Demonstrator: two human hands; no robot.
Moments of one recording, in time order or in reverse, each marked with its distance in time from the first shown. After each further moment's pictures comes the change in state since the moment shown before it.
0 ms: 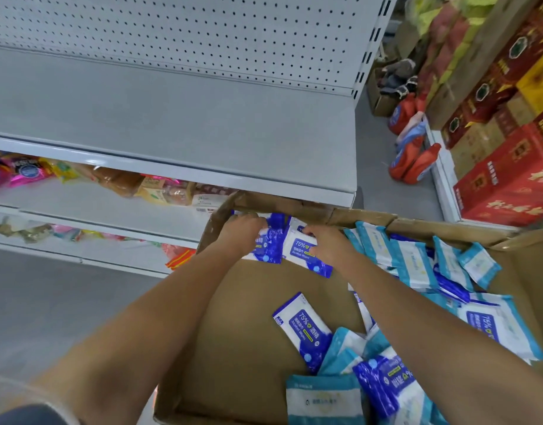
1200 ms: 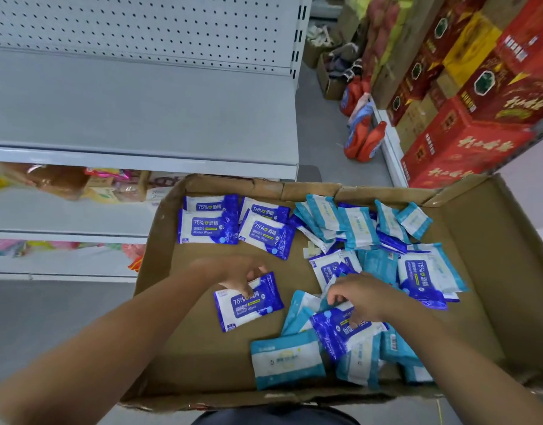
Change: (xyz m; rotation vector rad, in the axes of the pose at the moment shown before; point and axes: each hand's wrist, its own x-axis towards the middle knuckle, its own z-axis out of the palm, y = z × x) left_hand -0.065 0.087 0.024 -0.253 -0.720 0.262; right_hand -0.188 0.109 0.004 -0.281 -0.410 -0.134
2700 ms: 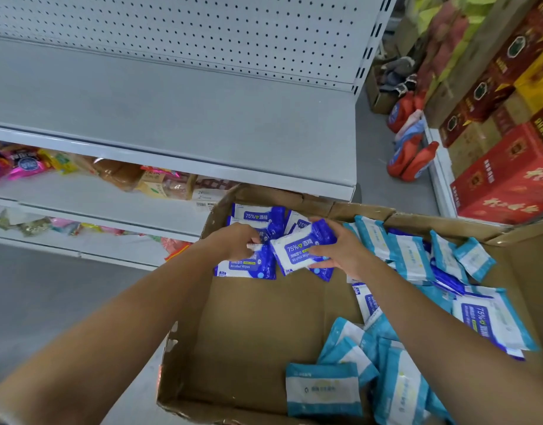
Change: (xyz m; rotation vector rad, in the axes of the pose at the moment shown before) left_hand -0.026 -0.092 -0.059 0.071 0.430 -0.138; right_hand 0.126 -0.075 -0.092 1.443 0.319 0.071
